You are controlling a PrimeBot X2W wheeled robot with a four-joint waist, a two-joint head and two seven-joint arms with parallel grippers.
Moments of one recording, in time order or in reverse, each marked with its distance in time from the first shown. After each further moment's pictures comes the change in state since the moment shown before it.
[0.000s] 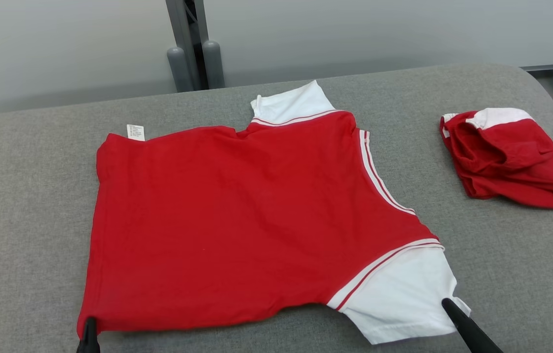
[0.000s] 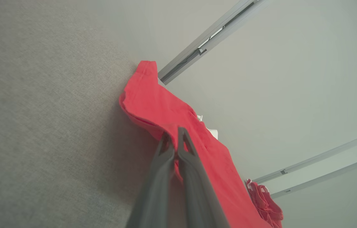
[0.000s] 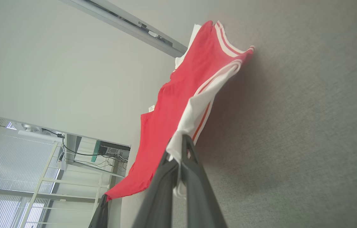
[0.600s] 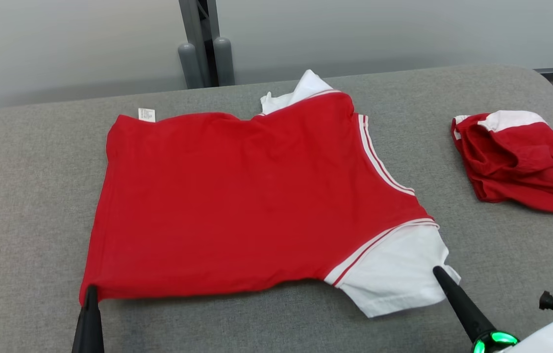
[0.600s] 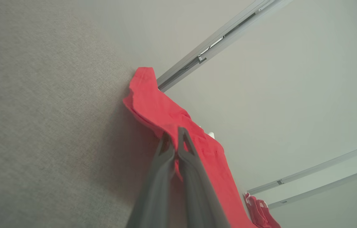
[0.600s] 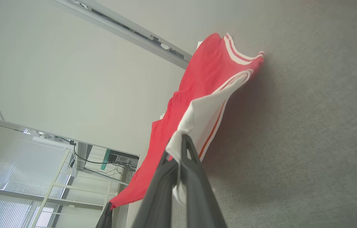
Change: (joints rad) left arm -0.166 0.042 -0.029 0.121 -0.080 0.000 0.001; right arm -0.186 -0.177 0.216 0.169 0.158 0.000 -0.292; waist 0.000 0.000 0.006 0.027
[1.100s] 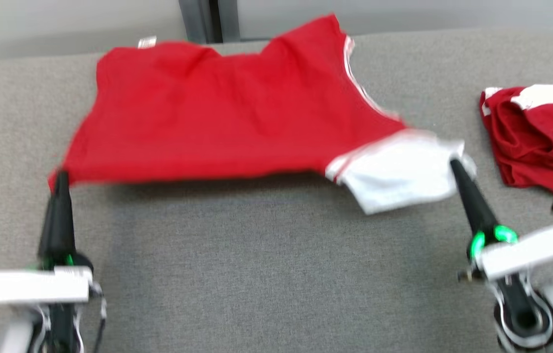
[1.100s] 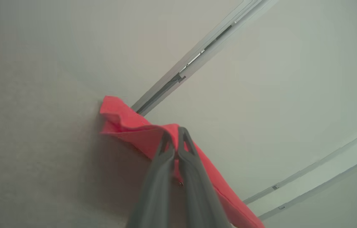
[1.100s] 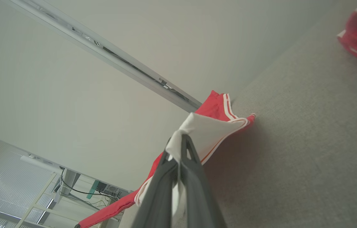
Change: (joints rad) left arm -0.416 0.170 -0.059 0.097 -0.082 -0.006 0.035; right arm -0.463 -0.035 0.114 0.246 0.013 0.000 -0.233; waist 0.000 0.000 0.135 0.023
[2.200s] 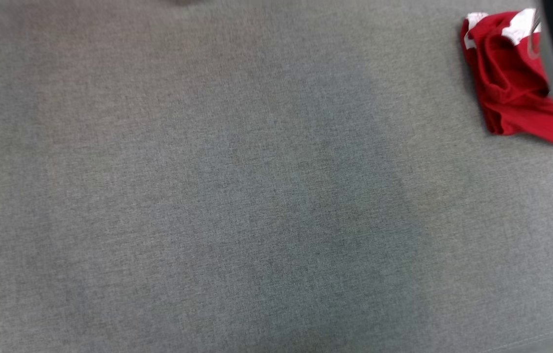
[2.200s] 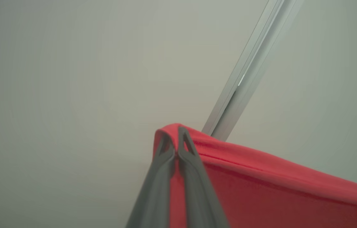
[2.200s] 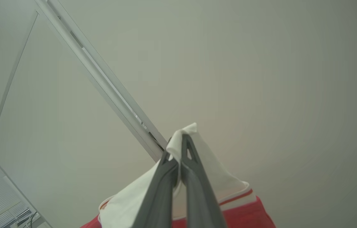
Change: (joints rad) left arm -1.140 0.204 -0.018 0.608 0.317 0.093 0.143; right arm -1.297 0.240 0.160 0.778 -0.055 0.000 -0.102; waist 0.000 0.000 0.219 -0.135
